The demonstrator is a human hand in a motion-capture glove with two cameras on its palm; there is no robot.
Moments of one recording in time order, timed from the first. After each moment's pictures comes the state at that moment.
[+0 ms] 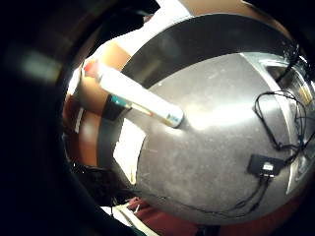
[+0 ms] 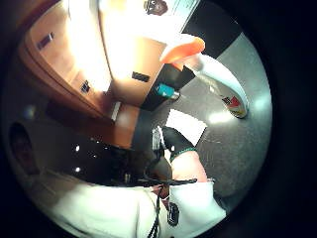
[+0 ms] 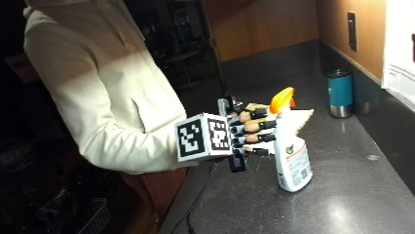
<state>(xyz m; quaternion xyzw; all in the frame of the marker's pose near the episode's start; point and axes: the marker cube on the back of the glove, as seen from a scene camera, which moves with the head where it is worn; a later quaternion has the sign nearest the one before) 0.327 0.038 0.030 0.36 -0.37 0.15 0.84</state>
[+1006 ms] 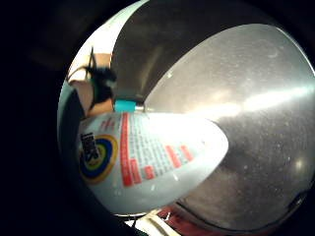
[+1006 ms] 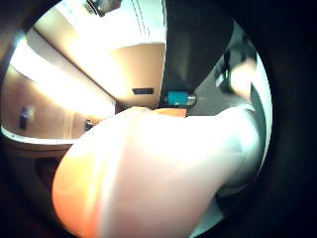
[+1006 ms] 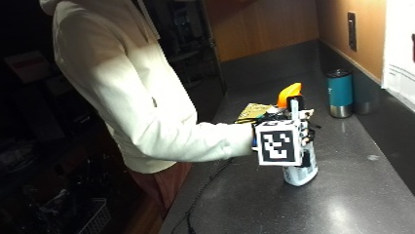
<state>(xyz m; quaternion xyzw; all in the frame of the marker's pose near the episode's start) 0.319 -0.120 0.033 0.28 -0.52 0.15 0.79</state>
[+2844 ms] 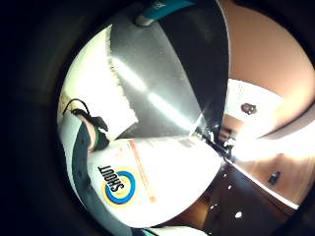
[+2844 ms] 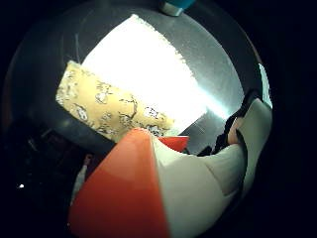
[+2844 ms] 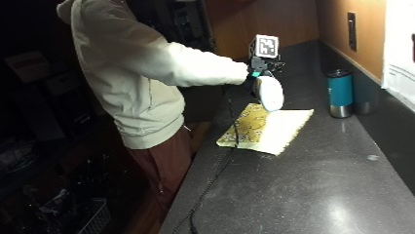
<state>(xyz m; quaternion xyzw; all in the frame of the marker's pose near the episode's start) -0.080 -0.221 0.004 -0.06 0.25 0.07 0.96</state>
